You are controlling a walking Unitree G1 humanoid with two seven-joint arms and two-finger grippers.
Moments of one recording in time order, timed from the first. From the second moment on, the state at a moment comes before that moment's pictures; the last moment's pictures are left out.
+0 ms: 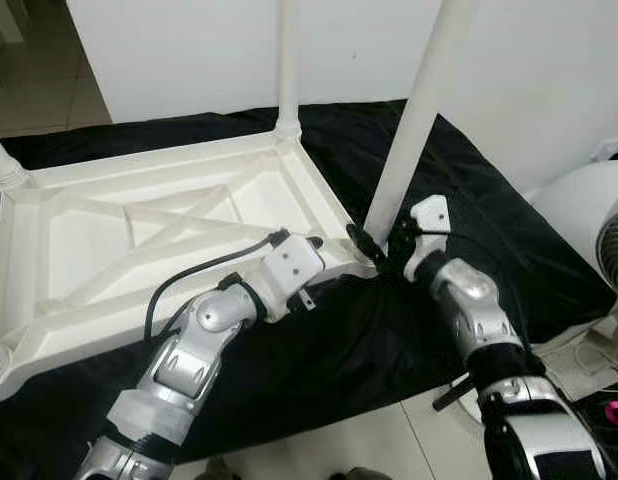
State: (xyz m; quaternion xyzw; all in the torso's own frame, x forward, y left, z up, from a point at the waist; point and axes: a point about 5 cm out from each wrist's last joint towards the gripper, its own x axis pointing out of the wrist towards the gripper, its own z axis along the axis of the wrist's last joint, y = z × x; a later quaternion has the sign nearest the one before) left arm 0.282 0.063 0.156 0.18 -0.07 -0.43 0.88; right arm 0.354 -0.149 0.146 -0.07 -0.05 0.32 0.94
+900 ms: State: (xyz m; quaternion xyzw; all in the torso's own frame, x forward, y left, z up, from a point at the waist) left arm 0.279 0.067 0.160 0.18 -0.08 -0.43 0.88; right arm 0.359 -0.153 0.131 -0.04 -0.01 0.31 0.95
